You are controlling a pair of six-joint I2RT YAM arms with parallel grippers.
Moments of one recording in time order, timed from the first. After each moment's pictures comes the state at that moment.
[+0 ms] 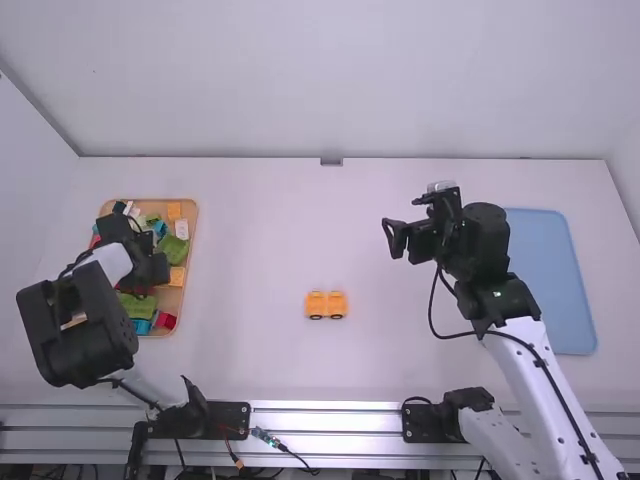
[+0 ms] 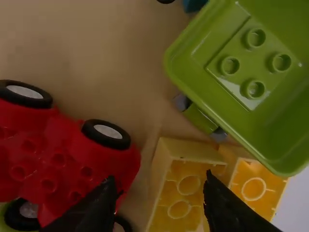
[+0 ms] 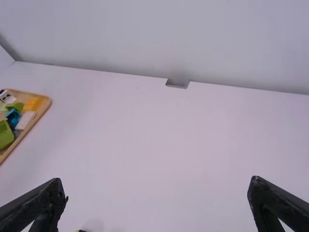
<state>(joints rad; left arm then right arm) 0.52 1.72 0.92 -0.45 0.01 0.21 0.19 1.01 0.83 -0.29 -0.30 0.05</state>
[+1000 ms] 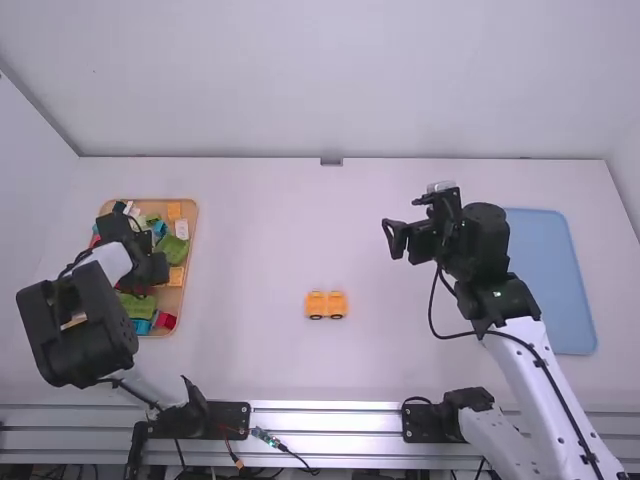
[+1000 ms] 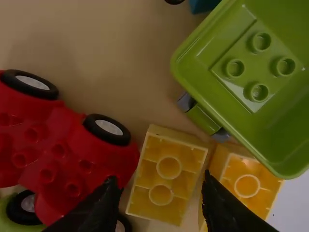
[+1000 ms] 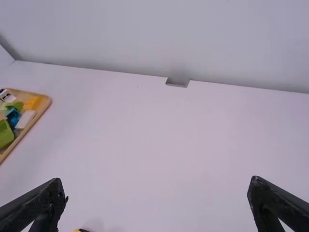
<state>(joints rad) 0.52 1.72 0.93 -0.46 0.00 0.18 0.19 1.01 0.83 -0.30 -0.30 0.05</state>
